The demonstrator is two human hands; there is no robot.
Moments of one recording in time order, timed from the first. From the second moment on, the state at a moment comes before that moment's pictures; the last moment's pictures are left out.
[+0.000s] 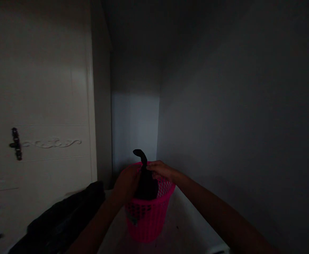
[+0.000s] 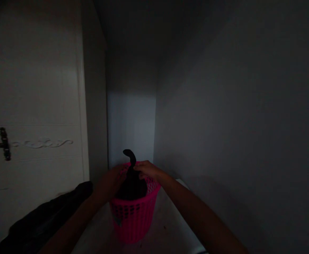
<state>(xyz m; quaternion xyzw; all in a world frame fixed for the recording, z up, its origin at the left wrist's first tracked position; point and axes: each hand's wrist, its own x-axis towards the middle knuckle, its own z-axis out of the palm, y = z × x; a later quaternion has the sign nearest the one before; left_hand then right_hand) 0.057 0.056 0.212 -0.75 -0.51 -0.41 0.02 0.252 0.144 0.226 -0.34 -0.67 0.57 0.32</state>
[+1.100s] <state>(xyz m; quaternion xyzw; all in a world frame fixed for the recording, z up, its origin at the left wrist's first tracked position) 0.005 0.101 0.236 -0.72 -0.56 -0.40 -0.08 0.290 0.144 0.223 -0.38 -0.83 0.21 0.36</state>
